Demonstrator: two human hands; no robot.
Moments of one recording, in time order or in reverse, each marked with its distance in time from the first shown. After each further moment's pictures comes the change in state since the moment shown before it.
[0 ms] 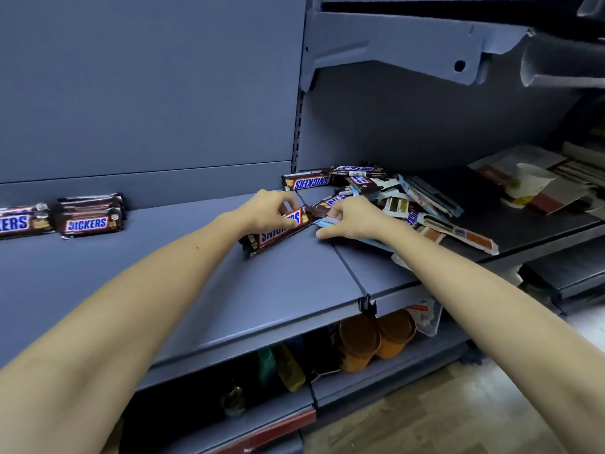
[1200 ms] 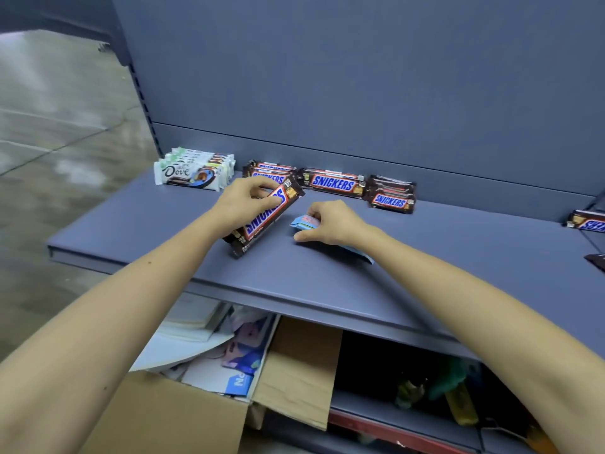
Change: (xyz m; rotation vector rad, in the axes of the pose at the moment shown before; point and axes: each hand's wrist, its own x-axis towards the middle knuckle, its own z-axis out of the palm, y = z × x) left_hand -0.373 -0.248 -0.142 -0.466 0.595 -0.646; right_hand -0.008 -0.431 0.170 0.009 -0.177 -0.630
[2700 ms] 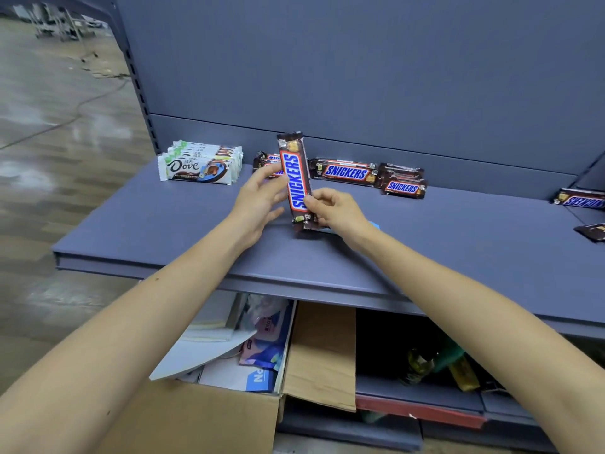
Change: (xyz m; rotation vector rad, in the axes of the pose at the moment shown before) left_hand -0.015 -0.020 -0.009 -0.826 -0.080 -0.127; right_hand -0.010 -0.056 0.031 1.071 0.185 0.079
